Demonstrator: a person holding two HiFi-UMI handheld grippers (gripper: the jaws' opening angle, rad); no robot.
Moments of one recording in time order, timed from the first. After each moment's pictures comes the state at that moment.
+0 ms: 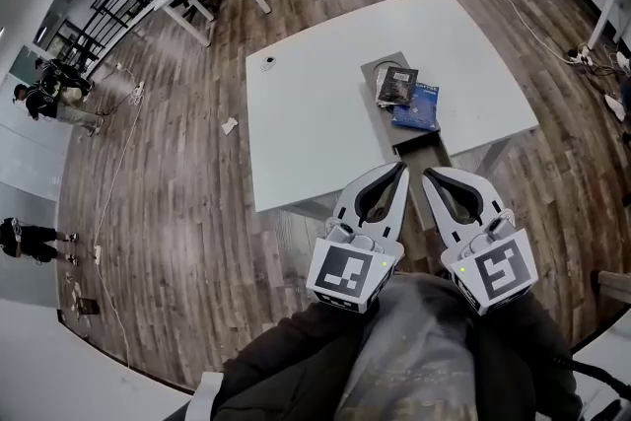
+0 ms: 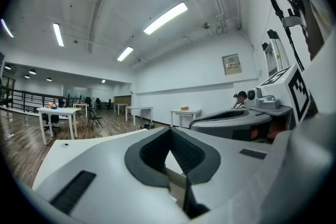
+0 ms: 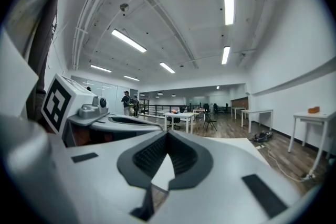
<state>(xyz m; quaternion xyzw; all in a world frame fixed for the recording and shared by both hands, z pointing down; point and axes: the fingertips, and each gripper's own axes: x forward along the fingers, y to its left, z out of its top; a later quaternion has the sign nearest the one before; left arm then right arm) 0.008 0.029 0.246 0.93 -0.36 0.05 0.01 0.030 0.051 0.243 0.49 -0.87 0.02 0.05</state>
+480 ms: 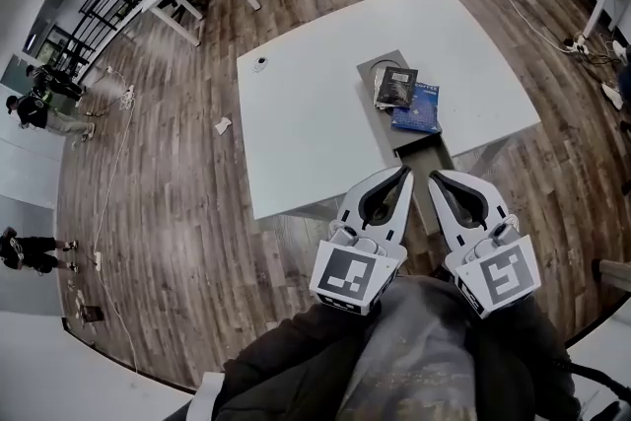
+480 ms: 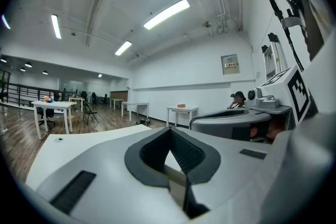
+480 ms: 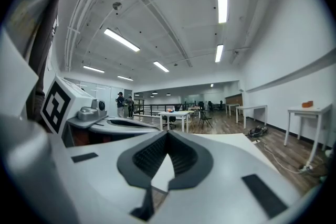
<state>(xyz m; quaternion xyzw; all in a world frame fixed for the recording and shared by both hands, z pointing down) 0.011 0.014 0.256 0.94 -0.34 0.06 0.03 0.037 0.036 0.248 0.52 -0.85 0.04 0.04</state>
